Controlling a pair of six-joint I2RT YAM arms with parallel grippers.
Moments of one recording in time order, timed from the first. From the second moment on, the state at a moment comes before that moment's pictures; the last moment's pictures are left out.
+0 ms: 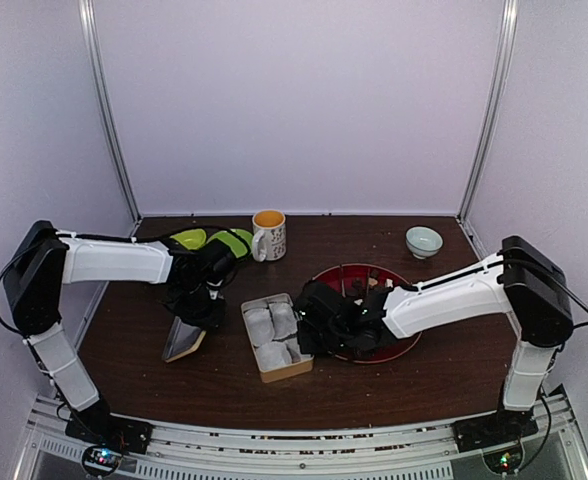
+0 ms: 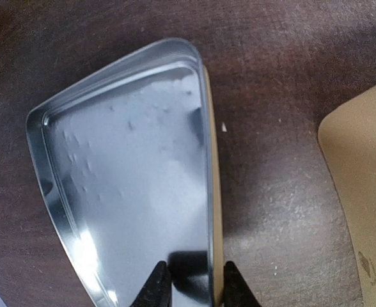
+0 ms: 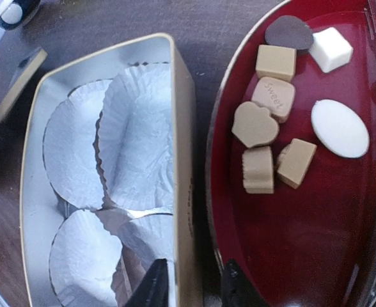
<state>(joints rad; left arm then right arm) -0.72 1.73 1.10 -0.77 -0.18 -0.46 1.10 1.87 1.13 -0.19 0.30 0.81</state>
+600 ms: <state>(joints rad) -0.72 1.70 1.08 -0.69 -0.04 -0.45 1.10 1.64 0.95 -0.05 0.32 0.76</state>
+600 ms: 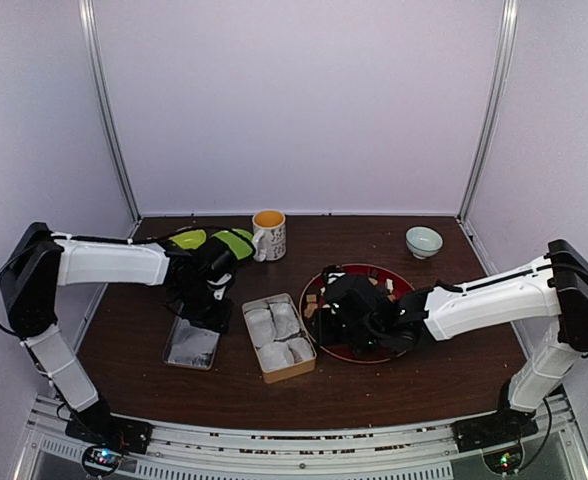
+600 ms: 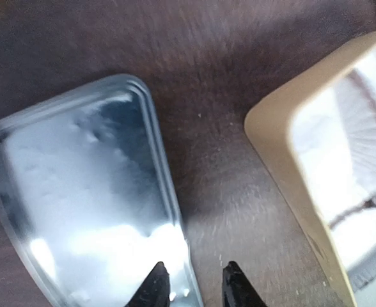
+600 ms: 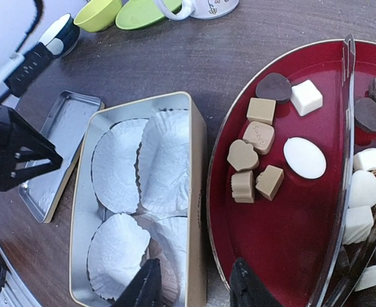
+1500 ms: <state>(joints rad) -0.37 1.51 0.75 -0.57 -0.07 -0.40 1.05 1.38 0.89 -0.11 0.35 0.67</state>
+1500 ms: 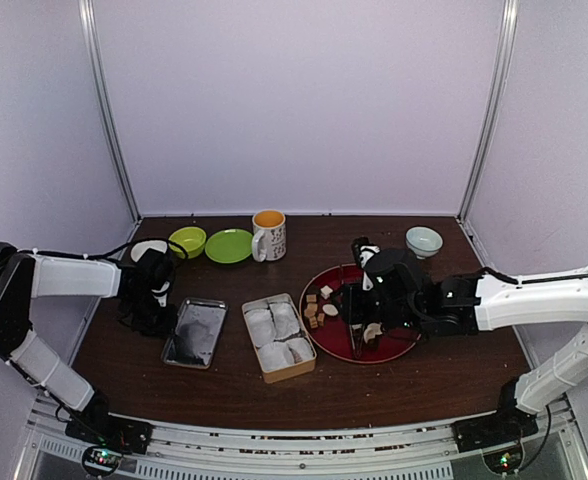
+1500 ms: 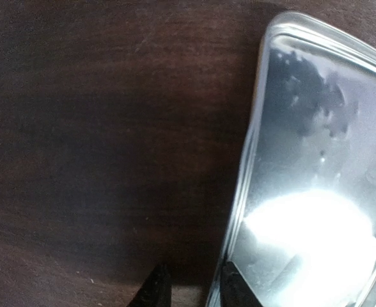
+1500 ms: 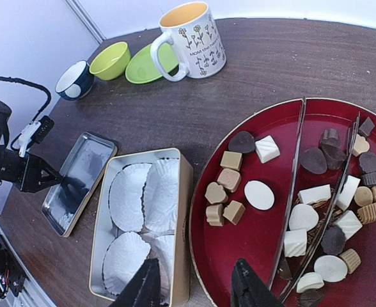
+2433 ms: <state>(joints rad) -0.46 1.63 0.82 -0.35 0.09 -0.48 1.00 1.43 0.79 -0.06 0.15 0.62</state>
